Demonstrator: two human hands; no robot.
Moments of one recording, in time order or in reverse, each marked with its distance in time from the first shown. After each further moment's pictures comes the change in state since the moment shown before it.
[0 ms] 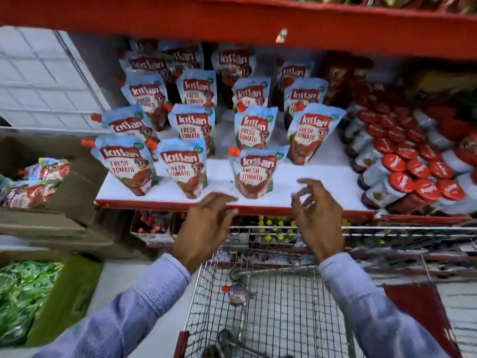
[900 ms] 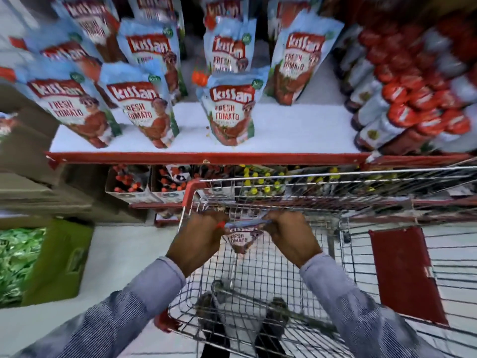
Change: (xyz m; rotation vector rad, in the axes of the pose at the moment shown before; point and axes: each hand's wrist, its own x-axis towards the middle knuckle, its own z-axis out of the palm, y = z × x) left_hand -0.080 -0.008 0.094 0.064 -0.401 -0.102; right_hand -0.111 0.077 0.032 -0.231 -0.611 0.089
